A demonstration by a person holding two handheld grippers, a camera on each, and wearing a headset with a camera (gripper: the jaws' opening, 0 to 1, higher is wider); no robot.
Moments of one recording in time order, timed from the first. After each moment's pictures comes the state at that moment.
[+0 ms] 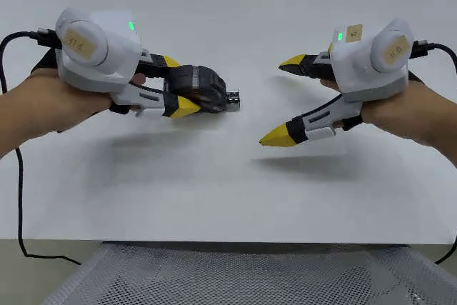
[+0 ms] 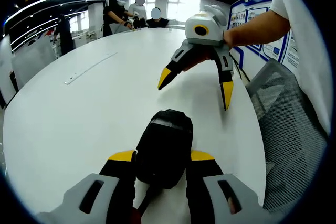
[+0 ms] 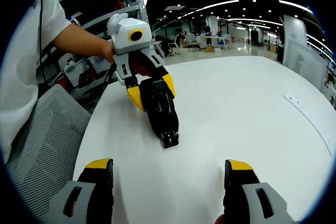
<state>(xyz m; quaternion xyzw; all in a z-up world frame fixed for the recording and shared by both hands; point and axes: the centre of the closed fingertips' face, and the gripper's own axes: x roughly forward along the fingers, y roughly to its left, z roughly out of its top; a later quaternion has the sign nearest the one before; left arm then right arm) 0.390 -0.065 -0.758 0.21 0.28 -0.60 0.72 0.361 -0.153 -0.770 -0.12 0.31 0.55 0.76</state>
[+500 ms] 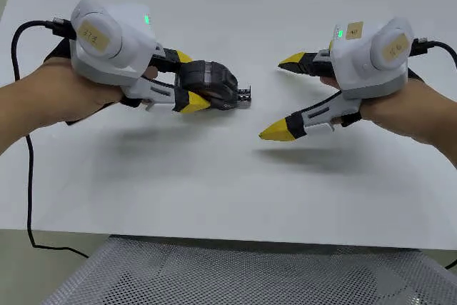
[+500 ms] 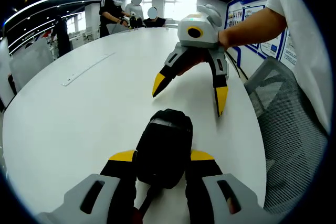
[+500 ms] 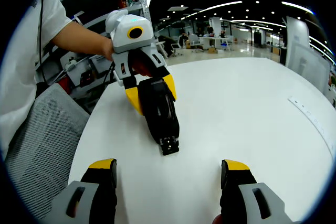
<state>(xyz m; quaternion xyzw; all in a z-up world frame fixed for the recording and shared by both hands) 0.390 -0.065 -0.759 0.22 0.28 -0.61 0.71 0.367 -0.140 -0.776 -0.12 0.30 0.56 0.76</state>
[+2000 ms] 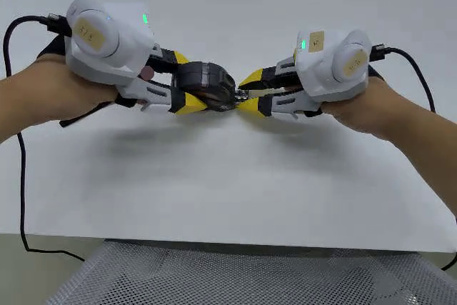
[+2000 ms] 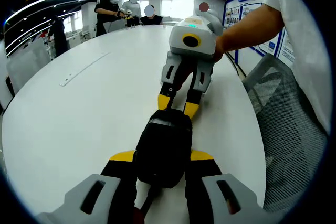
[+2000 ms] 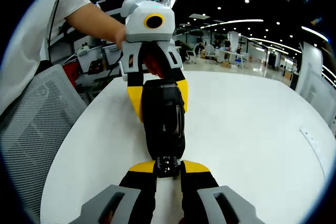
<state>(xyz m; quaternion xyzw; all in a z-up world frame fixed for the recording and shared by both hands) 0.389 -0.067 -0.760 0.23 0.29 -0.62 0.70 0.377 -0.105 -0.787 -0.18 0.23 0.61 0.74</state>
